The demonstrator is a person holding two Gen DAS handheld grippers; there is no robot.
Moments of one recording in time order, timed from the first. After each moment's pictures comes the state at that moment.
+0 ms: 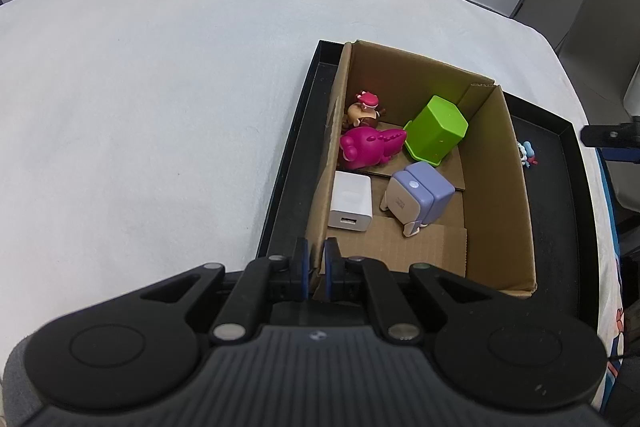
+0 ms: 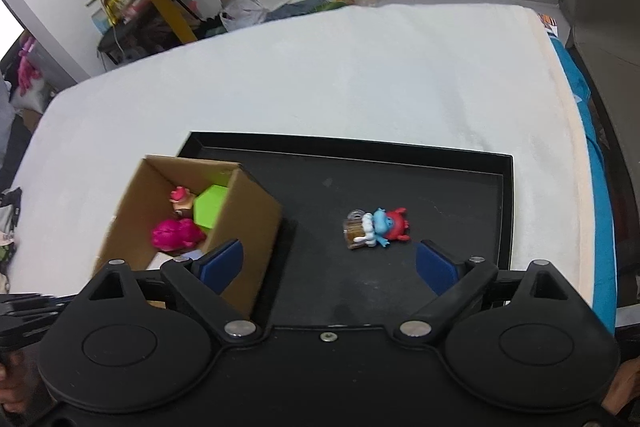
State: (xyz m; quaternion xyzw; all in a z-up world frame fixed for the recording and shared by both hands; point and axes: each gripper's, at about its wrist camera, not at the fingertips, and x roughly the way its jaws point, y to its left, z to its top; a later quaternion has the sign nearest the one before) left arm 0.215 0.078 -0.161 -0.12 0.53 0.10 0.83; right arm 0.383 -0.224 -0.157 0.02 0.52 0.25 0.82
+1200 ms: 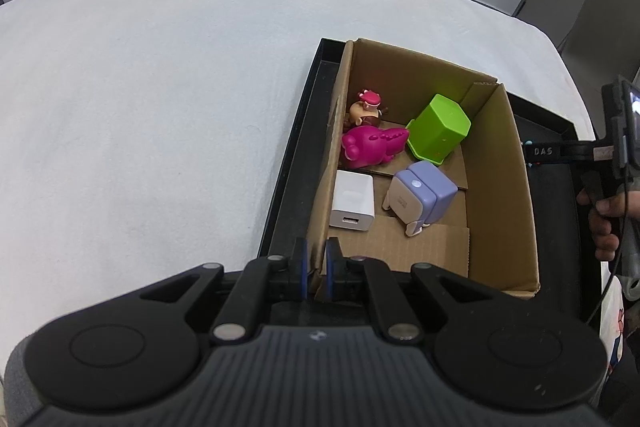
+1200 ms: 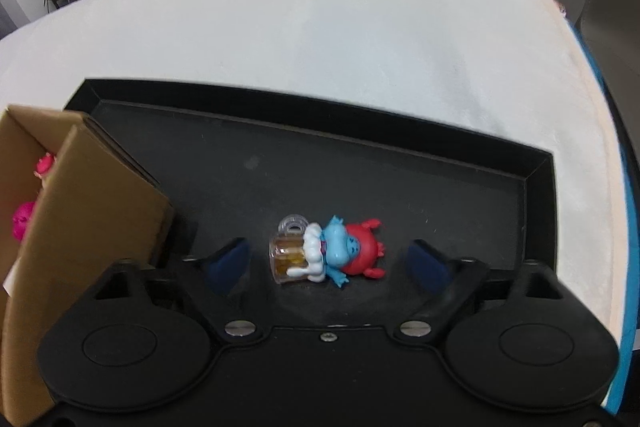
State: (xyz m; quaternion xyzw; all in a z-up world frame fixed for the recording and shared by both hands) left arm 0.216 0.078 -0.162 -0.12 0.53 0.11 0.83; right arm 0.418 -0.185 -0.258 -0.08 0.53 0.19 0.82
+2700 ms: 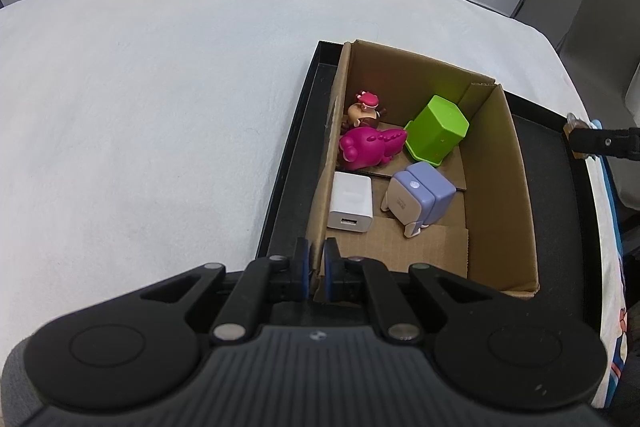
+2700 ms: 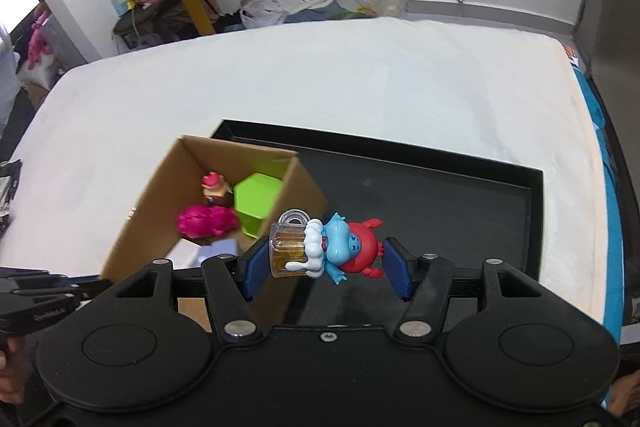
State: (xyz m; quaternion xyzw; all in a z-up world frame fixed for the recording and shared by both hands) left arm 0.215 0.076 -0.161 -0.12 0.53 0.11 0.84; right arm 0.345 -0.180 -0.134 -0.02 0.48 0.28 0.83
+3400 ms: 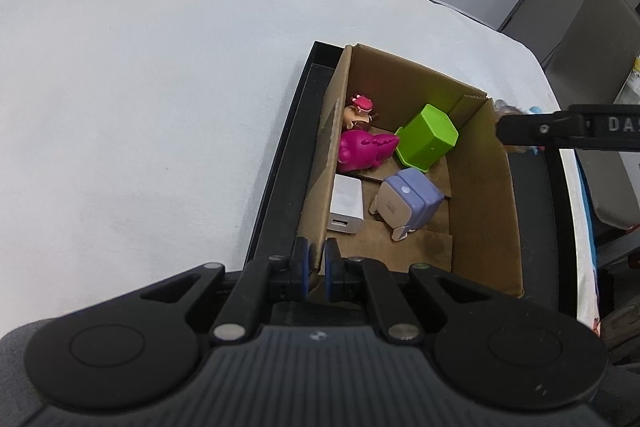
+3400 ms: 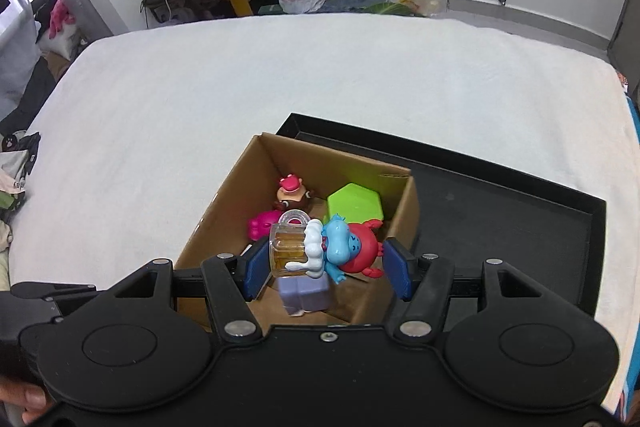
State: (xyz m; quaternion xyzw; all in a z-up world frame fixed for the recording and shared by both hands) left arm 0.208 0.095 -0.162 -0.17 0.52 0.08 0.83; right arm 0.333 -0.102 -0.121 -0.05 0.51 0.30 0.81
